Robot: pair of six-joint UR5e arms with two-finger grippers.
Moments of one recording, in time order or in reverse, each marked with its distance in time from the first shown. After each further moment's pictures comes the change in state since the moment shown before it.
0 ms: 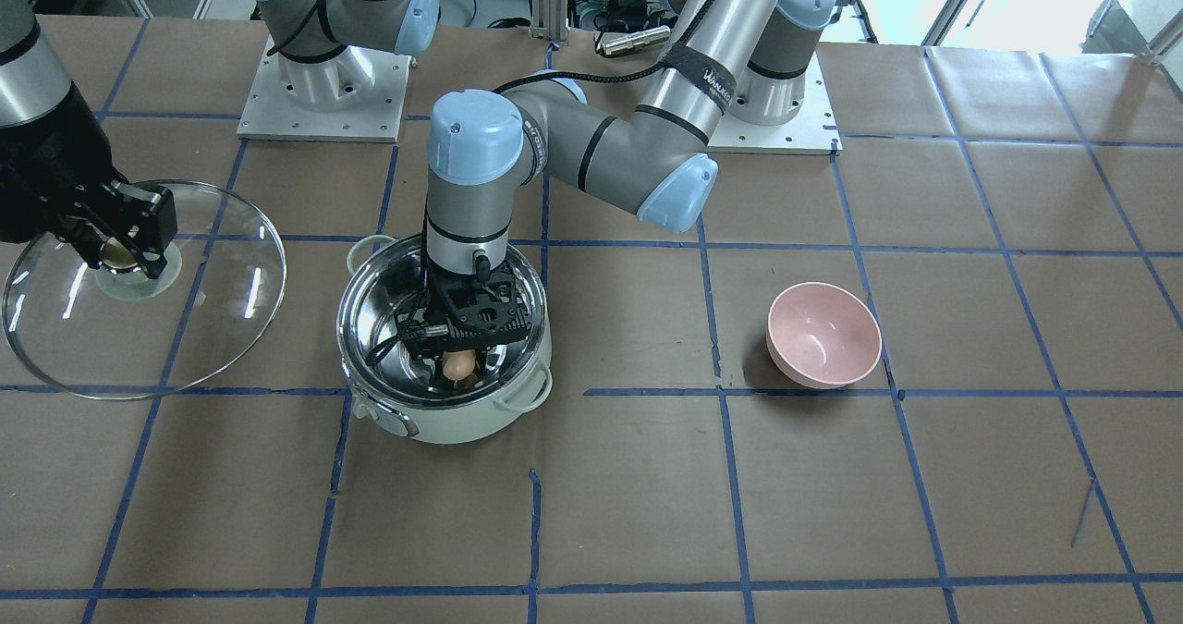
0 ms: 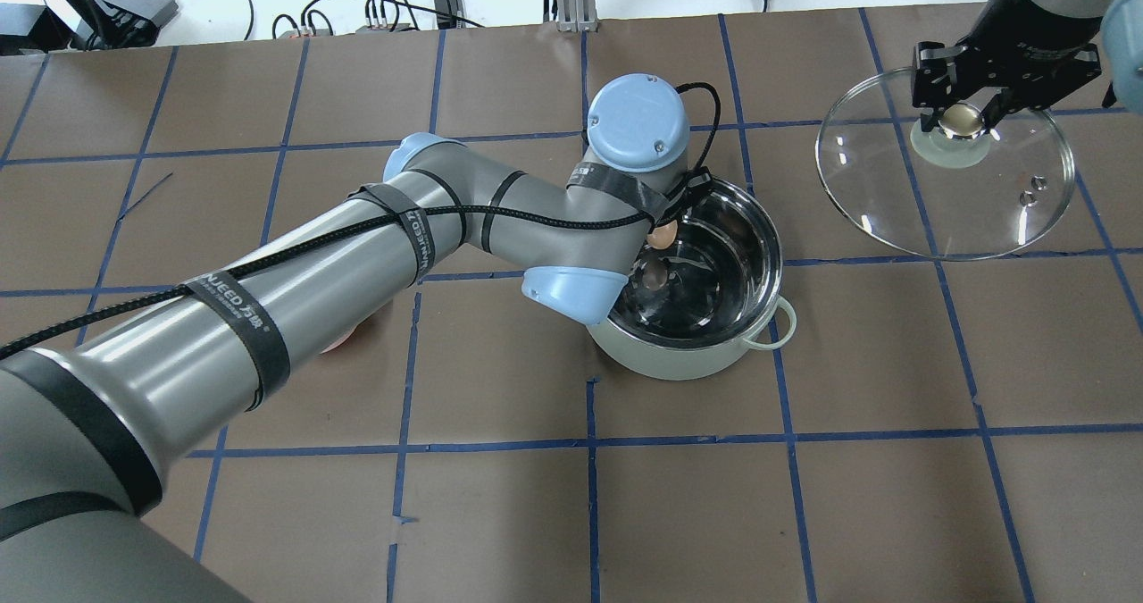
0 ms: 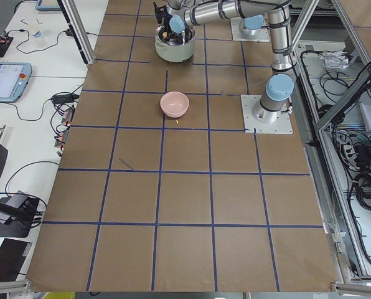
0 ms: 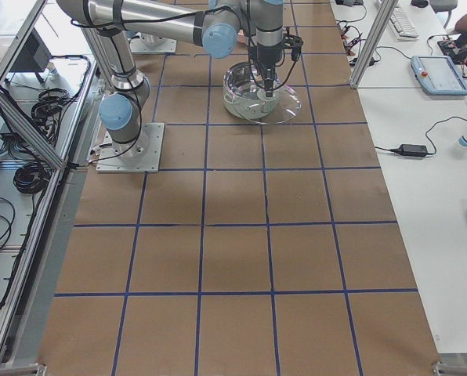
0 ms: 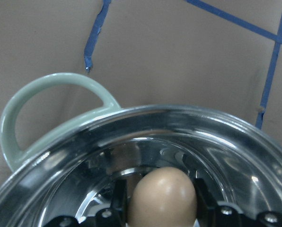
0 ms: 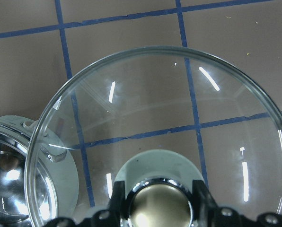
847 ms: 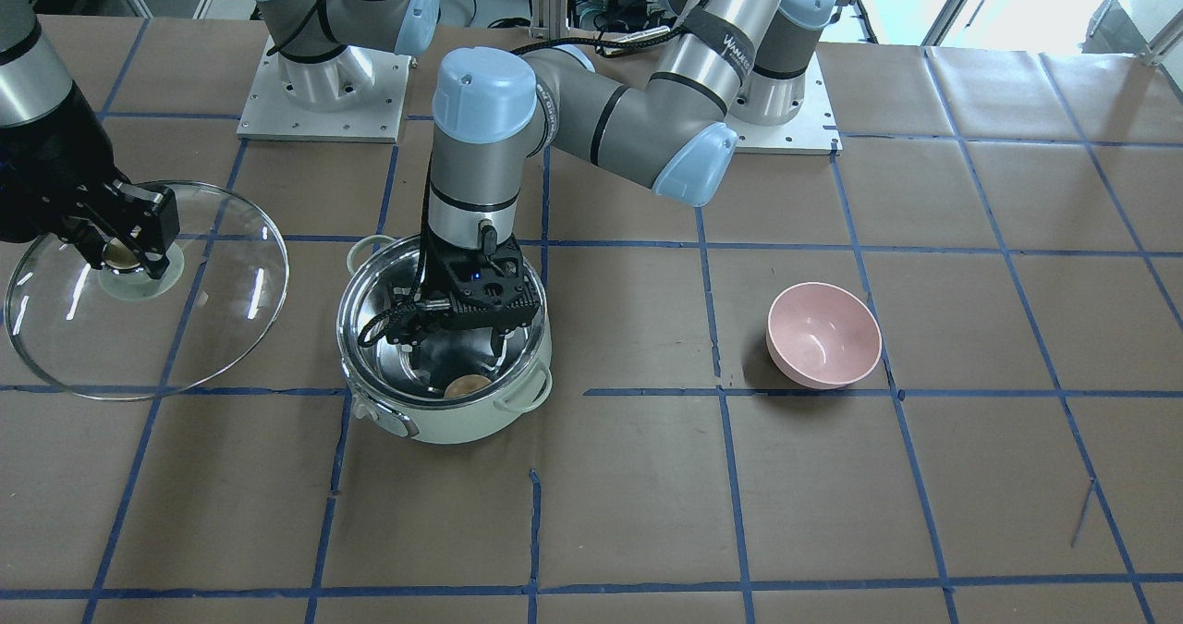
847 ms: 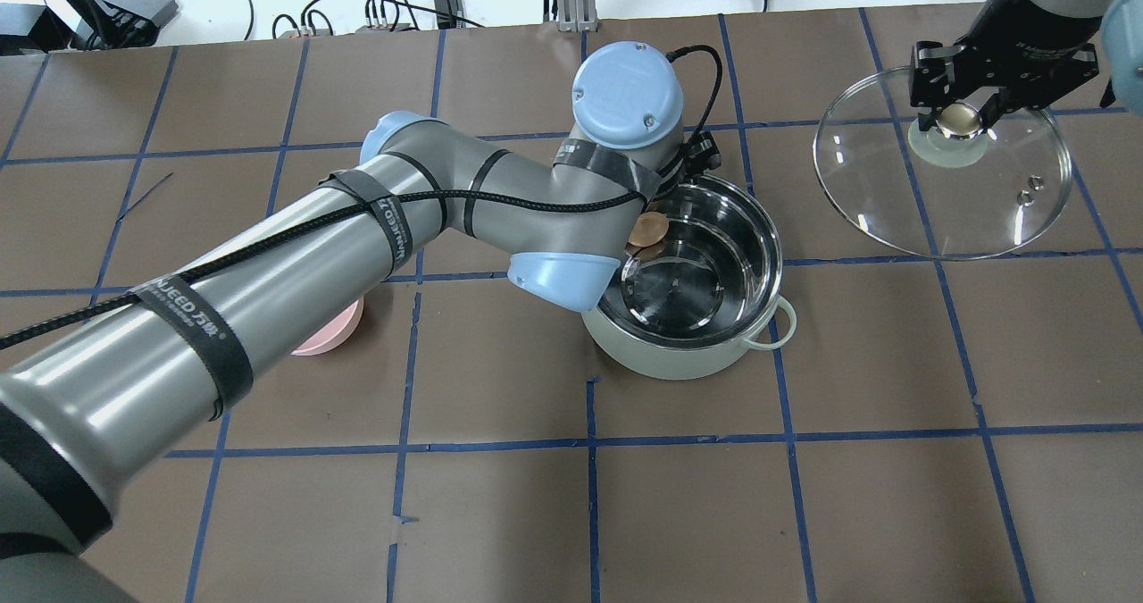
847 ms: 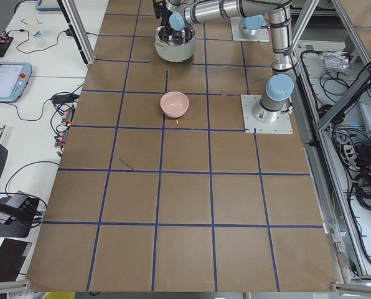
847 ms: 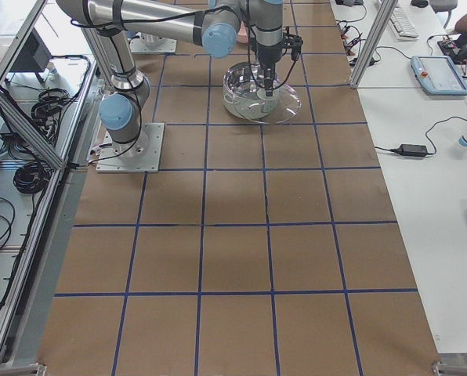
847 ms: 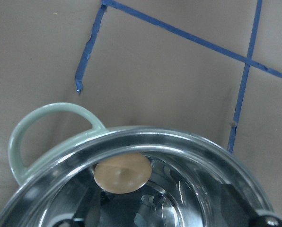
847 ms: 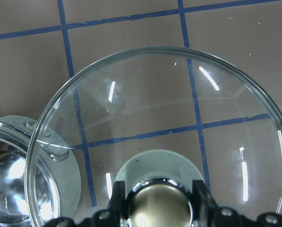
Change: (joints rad) left arm 0.036 0.081 0.016 -0.026 -0.004 0.031; right arm 0.004 -0.004 0.003 -0.001 0.011 0.003
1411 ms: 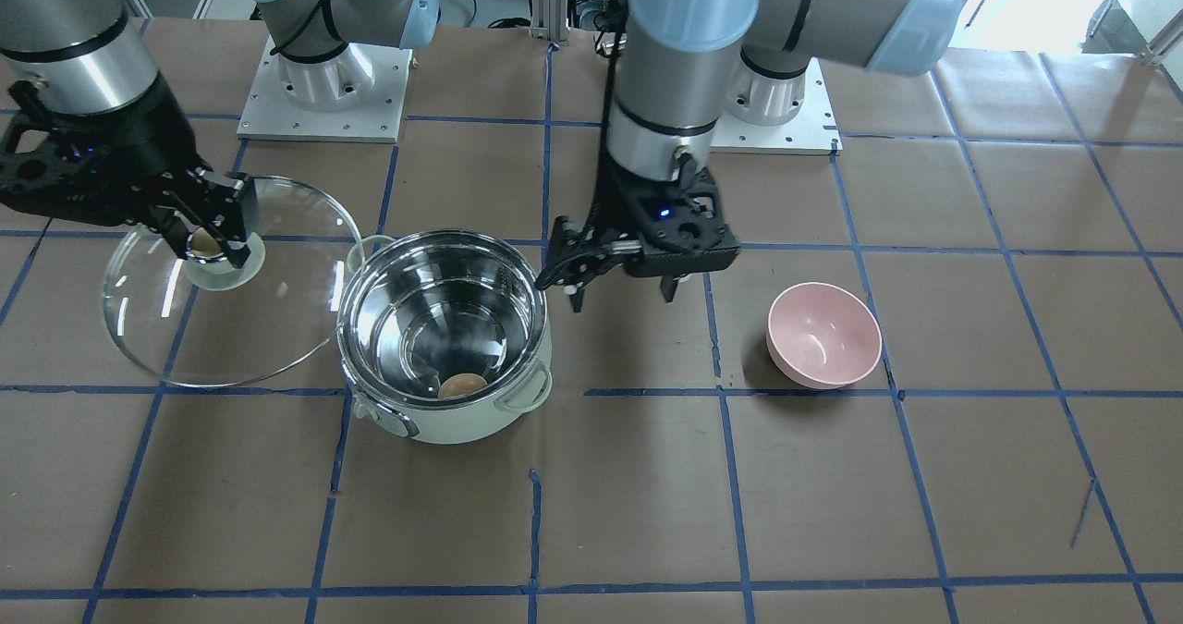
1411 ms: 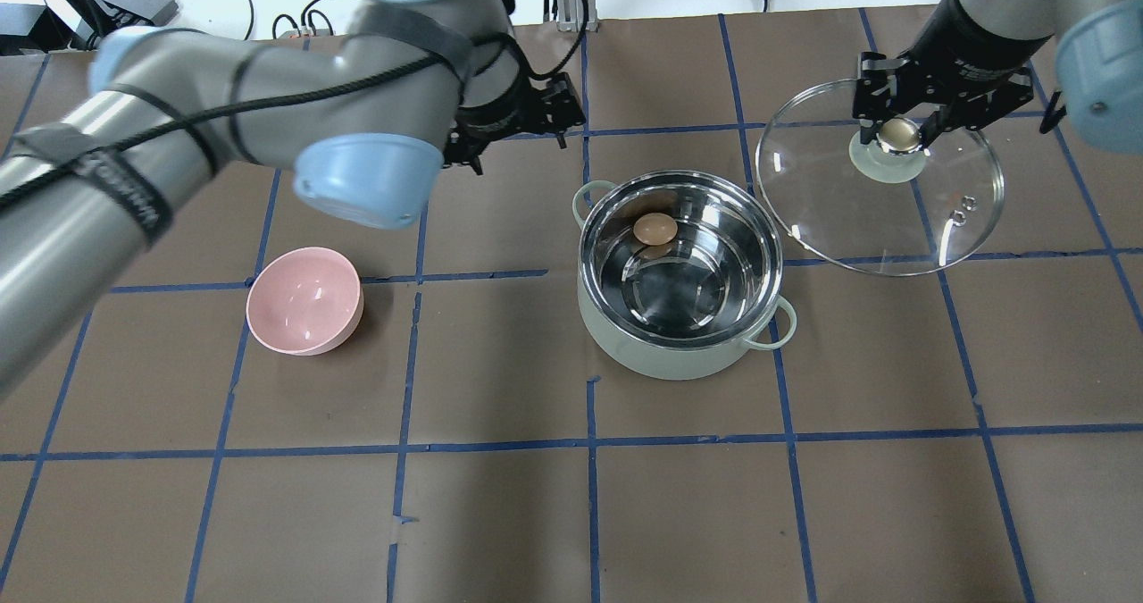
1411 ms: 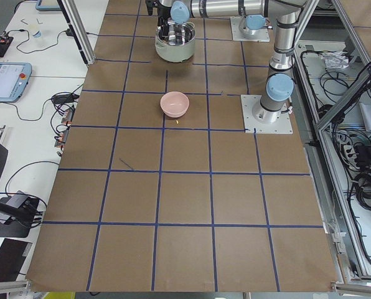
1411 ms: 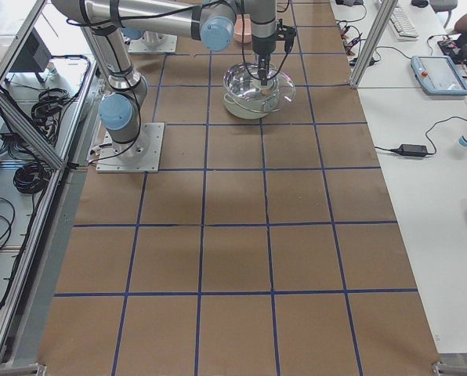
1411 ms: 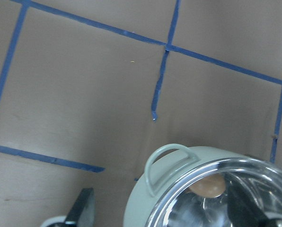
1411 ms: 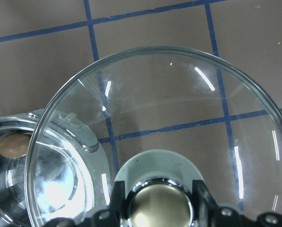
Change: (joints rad) left arm 0.252 0.282 -0.005 -0.459 -0.037 0.392; right arm 0.110 -0.023 0.035 -0.004 0.070 0.172
